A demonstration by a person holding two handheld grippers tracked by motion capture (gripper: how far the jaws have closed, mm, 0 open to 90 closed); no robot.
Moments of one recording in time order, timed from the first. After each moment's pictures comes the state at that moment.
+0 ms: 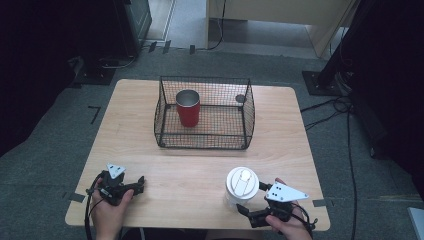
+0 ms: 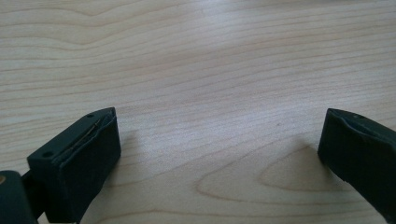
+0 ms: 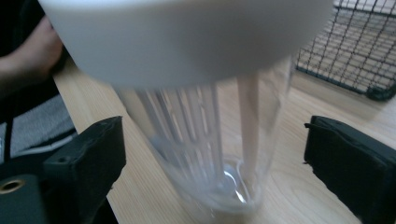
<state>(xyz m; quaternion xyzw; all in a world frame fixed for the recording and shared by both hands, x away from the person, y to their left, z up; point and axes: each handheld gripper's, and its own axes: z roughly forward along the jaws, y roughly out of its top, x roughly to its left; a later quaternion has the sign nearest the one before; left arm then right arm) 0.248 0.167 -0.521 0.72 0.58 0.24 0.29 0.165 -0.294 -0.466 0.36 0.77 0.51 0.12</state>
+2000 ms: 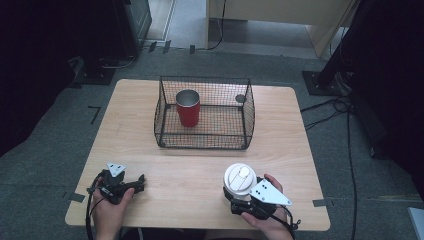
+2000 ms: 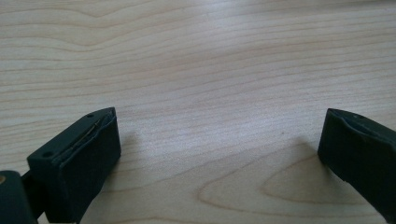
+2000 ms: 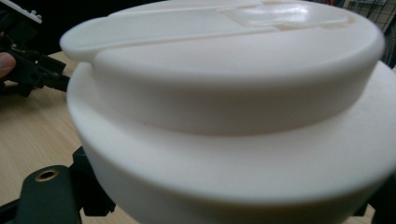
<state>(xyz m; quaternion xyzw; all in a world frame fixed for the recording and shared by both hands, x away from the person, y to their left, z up) 0.252 0.166 -0.521 0.72 0.59 0.24 0.28 0.169 -0.247 -0.456 0.39 0.72 0.51 0.26</state>
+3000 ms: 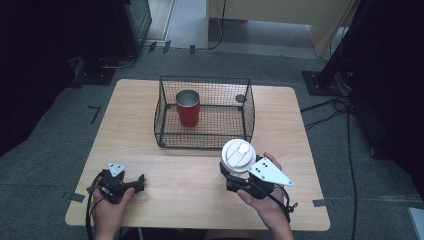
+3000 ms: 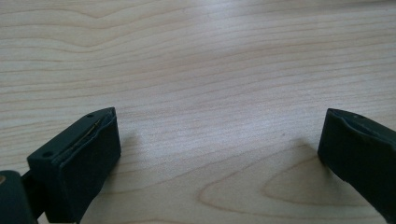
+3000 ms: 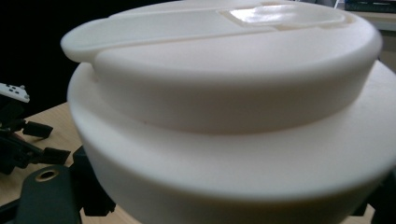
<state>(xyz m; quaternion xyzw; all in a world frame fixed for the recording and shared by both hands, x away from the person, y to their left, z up) 0.252 0.166 -0.520 0.72 0.59 0.24 0.28 0.204 -0.232 -0.402 0.39 0.68 0.55 0.29</state>
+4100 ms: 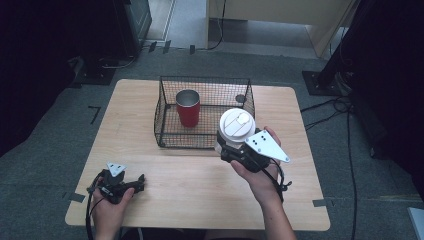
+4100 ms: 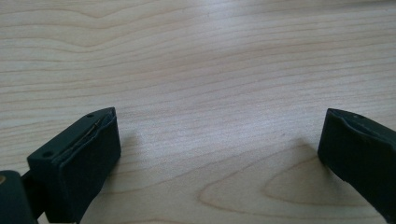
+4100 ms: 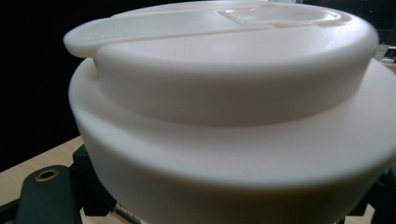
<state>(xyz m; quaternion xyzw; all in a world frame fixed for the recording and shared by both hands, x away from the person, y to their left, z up) 0.252 0.166 -0.521 0.72 0.59 0.24 0.28 0.245 -0.217 -0.353 0.40 0.63 0.56 0.36</state>
